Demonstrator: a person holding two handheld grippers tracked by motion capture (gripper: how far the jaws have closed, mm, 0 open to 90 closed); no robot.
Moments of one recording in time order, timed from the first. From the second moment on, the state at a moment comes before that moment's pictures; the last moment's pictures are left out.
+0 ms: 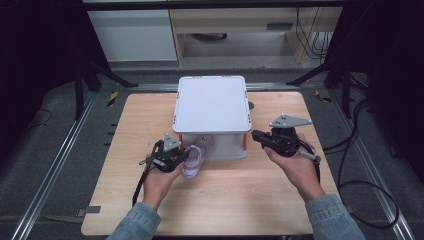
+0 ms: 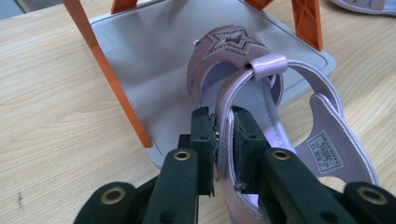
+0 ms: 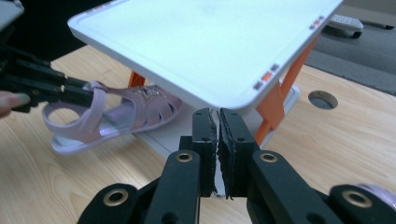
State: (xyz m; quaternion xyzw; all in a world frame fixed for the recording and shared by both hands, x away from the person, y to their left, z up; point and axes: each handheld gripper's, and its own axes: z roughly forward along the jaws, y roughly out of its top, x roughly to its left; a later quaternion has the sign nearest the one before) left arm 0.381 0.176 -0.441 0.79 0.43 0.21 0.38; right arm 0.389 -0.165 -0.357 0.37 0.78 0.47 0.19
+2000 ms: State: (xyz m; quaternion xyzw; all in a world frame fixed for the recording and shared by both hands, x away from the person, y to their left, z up) left arm 0.397 0.159 -0.474 0.76 0.47 0.23 0.39; right arm 0.449 -0.119 -0.359 0.36 0.81 0.43 0.18
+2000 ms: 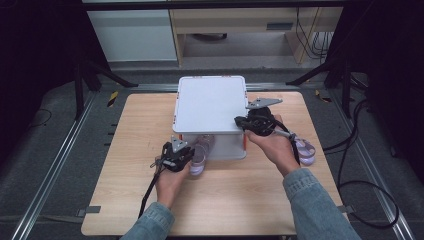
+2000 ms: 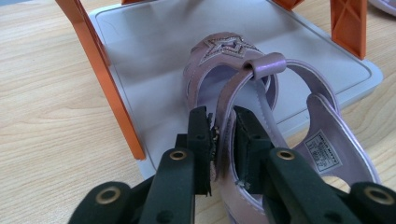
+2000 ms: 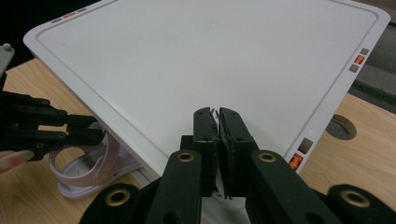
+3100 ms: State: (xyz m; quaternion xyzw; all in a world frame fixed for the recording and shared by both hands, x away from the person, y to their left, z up) left arm 0.329 0.170 -0.476 0.84 0.36 0.18 0.36; right arm 0.447 -0.116 -0.359 0.36 0.81 0.43 0.19
